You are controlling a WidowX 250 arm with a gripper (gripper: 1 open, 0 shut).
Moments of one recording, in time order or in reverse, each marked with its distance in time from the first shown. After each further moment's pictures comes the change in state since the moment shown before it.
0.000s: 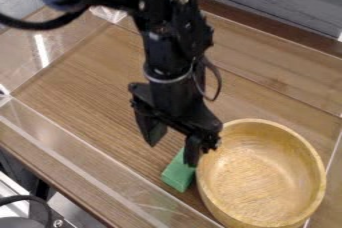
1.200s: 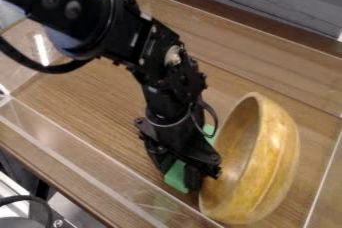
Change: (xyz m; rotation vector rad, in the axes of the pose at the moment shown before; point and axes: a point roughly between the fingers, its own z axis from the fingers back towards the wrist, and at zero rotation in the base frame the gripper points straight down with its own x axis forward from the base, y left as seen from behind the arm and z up) arm -0.002 -0.002 -0.042 -0.034 -0.053 0.007
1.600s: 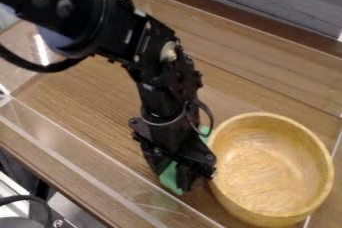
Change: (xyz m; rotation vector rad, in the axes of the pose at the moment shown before) arm -0.006 0.001 0.006 -0.003 0.027 0.014
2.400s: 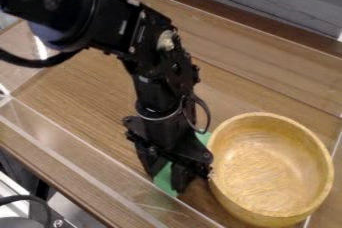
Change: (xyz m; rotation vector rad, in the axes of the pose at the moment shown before) arm -0.007 0.002 0.009 -0.008 0.050 0.026
